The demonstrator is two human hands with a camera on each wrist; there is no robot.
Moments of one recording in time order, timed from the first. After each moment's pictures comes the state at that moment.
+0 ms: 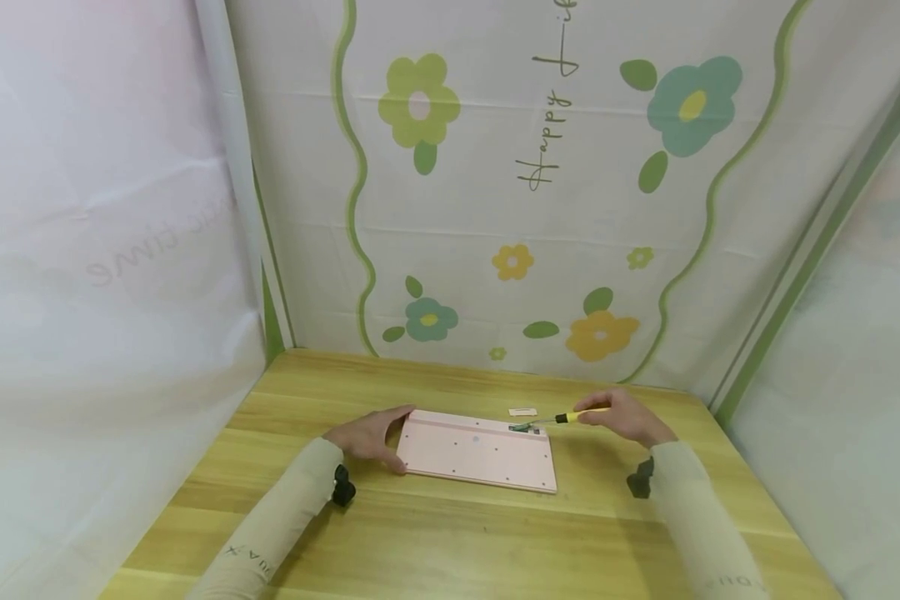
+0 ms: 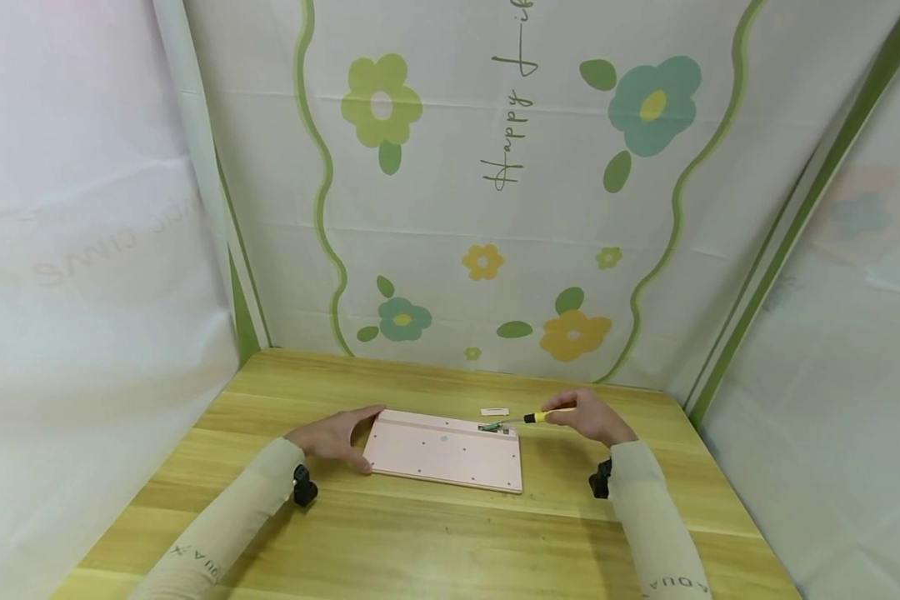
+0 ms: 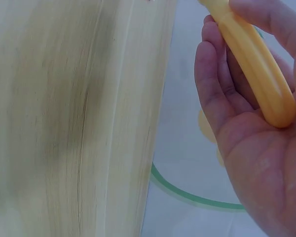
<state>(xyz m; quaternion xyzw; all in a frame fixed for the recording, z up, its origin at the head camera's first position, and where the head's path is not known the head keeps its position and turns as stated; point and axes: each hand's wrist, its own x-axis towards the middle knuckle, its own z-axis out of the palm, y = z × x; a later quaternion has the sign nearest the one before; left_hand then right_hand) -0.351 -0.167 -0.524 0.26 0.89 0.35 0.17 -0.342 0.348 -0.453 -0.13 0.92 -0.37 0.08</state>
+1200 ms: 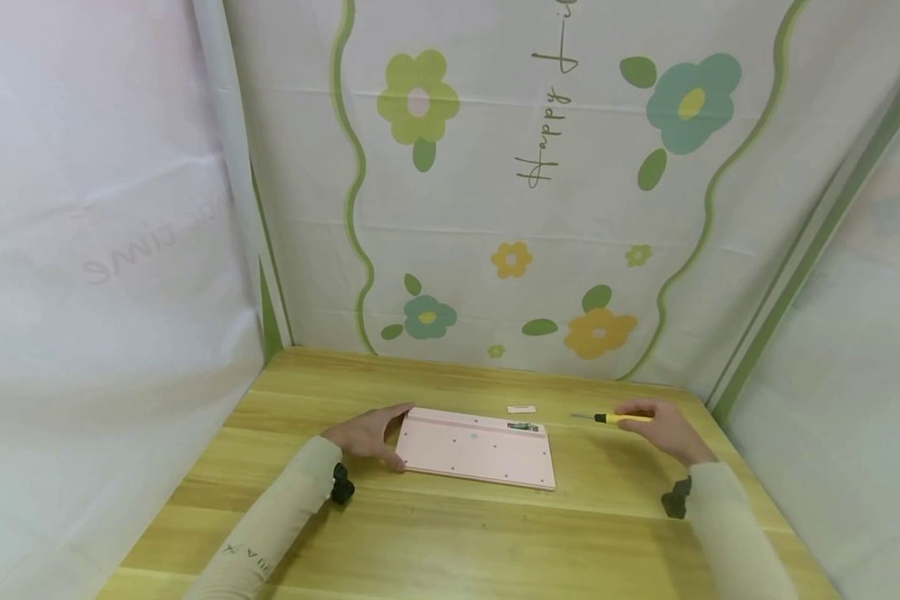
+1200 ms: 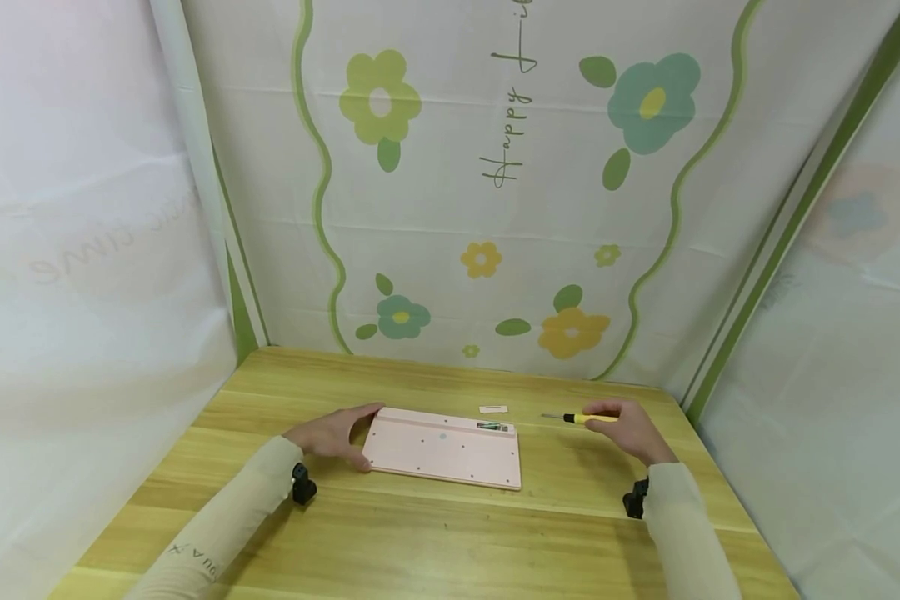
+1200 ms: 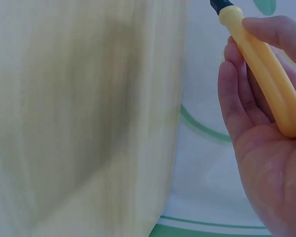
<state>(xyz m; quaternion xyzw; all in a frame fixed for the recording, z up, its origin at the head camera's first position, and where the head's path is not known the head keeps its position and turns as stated) -0.351 -0.167 -0.526 0.25 0.89 0.34 0.17 -0.314 0.408 -0.468 -0.10 0.93 -0.34 -0.01</state>
